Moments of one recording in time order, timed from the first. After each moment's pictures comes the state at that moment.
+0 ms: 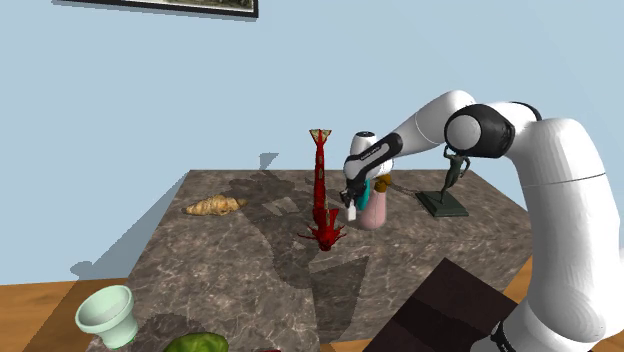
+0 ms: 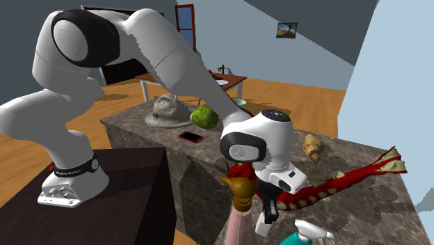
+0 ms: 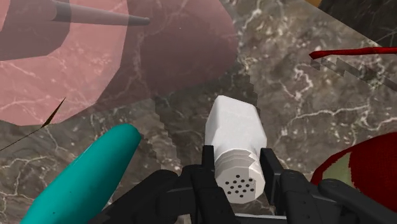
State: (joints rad) arm -0.26 0.68 0.00 -1.77 -0.07 2.51 -0.07
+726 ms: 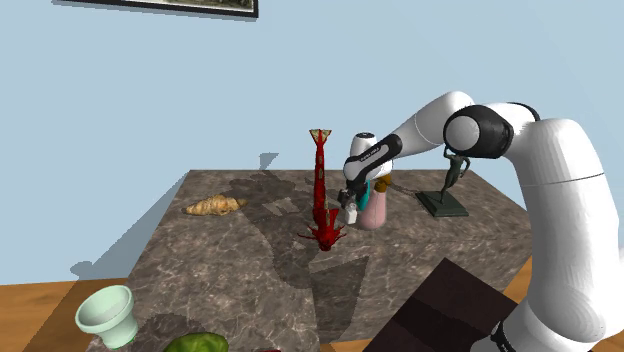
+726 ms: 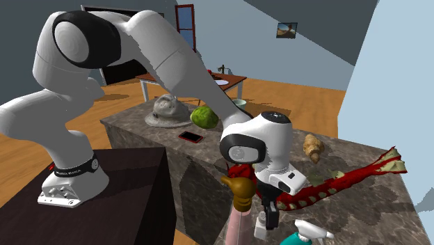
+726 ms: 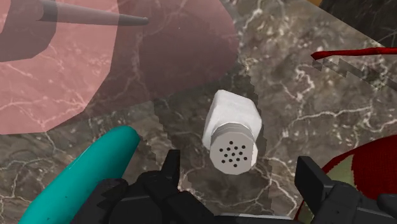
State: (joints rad) arm -0.26 0.68 0.00 -1.77 -0.07 2.51 -0.07
